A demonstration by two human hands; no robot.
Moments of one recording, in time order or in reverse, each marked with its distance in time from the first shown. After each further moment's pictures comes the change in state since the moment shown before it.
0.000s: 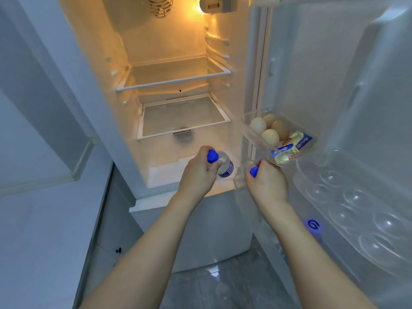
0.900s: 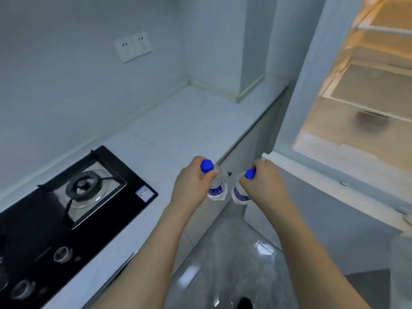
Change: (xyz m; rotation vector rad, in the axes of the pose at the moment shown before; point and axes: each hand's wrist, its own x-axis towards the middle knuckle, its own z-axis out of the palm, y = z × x) left_hand -0.248 -0.118 -0.168 0.166 0.617 -0.835; right_hand -0.167 -0.172 0.137 0.141 -0.889 -0.688
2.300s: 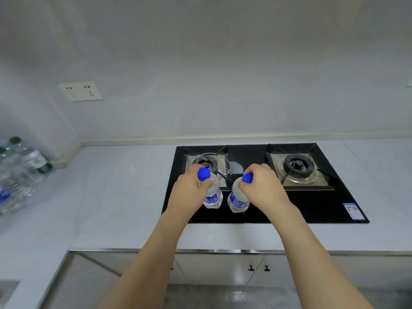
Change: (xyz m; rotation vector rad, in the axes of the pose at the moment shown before) left_hand -0.349 -0.291 -0.384 0.075 0.709 -0.563; right_hand -0.324 -0.371 0.282 -0.072 -0.538 -0.863
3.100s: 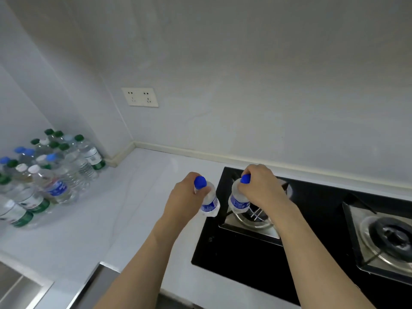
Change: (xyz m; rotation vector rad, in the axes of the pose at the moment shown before) left_hand 0.126 -0.089 -0.077 0.017 0.172 -0.273; right_hand 0.179 -0.115 0.088 0.046 -0.271 -0.241
